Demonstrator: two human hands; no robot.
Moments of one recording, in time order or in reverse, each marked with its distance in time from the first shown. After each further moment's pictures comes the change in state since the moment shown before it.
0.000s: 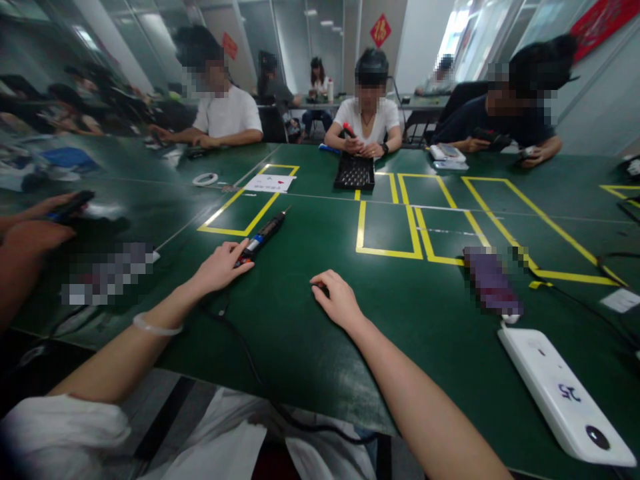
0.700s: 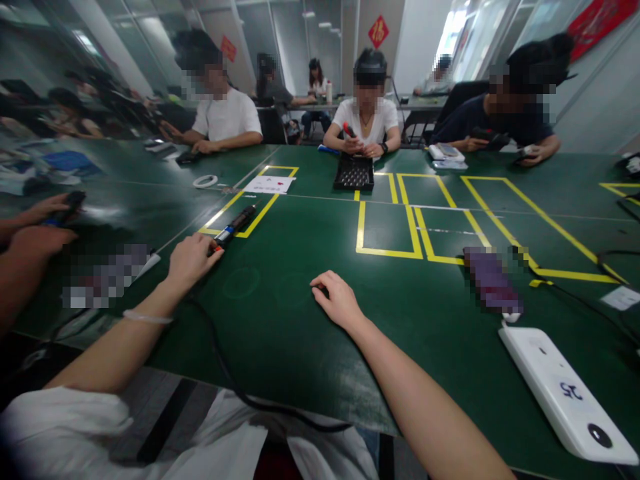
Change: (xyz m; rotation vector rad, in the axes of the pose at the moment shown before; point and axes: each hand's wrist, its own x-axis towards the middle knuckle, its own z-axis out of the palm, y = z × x) left_hand 0.005 -0.056 -0.011 0.120 0.218 -0.147; right_hand 0.000 0.001 0.000 -0.014 -0.018 0.020
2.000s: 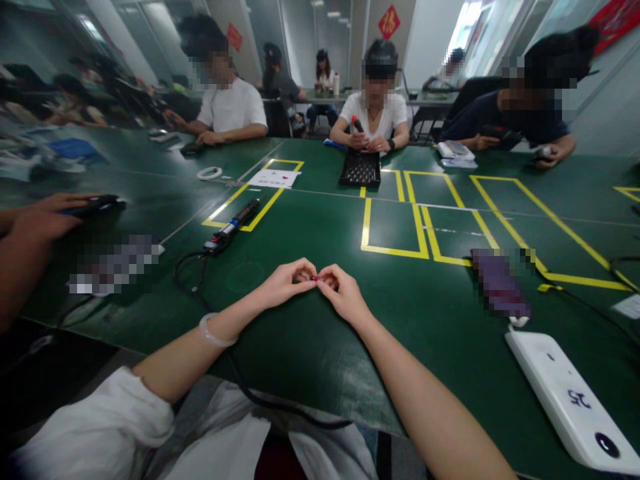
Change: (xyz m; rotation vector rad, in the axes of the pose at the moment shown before) left_hand -0.049 0.188 -0.011 -1.298 -0.407 0.418; right_hand 0.003 0.002 0.004 0.389 0.052 0.097
